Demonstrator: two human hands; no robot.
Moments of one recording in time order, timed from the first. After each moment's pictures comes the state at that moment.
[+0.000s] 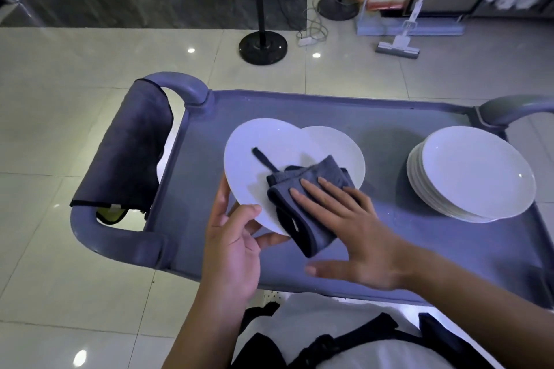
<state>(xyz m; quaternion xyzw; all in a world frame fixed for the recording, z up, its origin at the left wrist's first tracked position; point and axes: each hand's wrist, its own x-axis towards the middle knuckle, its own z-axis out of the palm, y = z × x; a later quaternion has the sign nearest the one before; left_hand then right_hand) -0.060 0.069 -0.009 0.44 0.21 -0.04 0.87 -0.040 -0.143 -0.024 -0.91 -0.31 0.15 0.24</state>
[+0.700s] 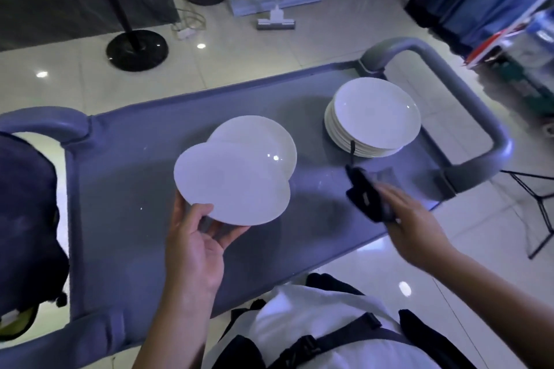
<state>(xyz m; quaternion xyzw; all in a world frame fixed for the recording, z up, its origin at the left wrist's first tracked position) -0.006 0.082 -0.052 0.46 0.22 -0.20 0.84 -0.146 -0.226 -0.078 -0.96 0.14 -0.07 0.21</state>
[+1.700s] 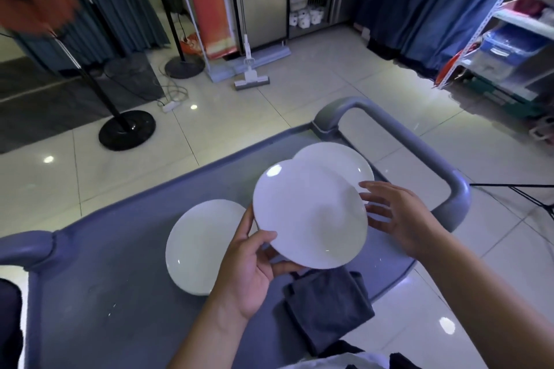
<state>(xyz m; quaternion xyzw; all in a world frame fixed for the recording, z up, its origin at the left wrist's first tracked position) 0.030 -0.090 -0.008 0.47 0.06 -0.43 0.77 -0.061 -0.336 0.002 -0.53 0.46 -0.08 0.71</state>
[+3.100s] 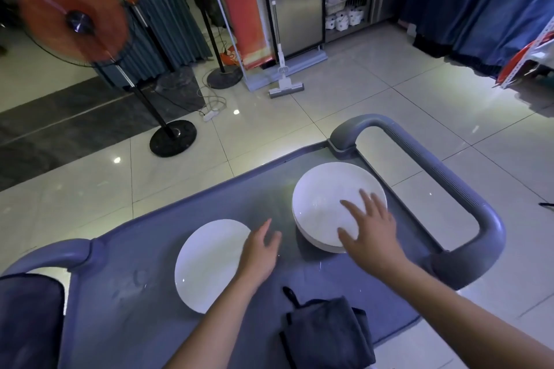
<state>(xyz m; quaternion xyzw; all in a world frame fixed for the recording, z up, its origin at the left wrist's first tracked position) 0.081 -0.152 -0.085 0.88 -0.04 -0.26 0.40 -0.027 -0.361 -0.052 -0.93 0.24 0.04 0.27</state>
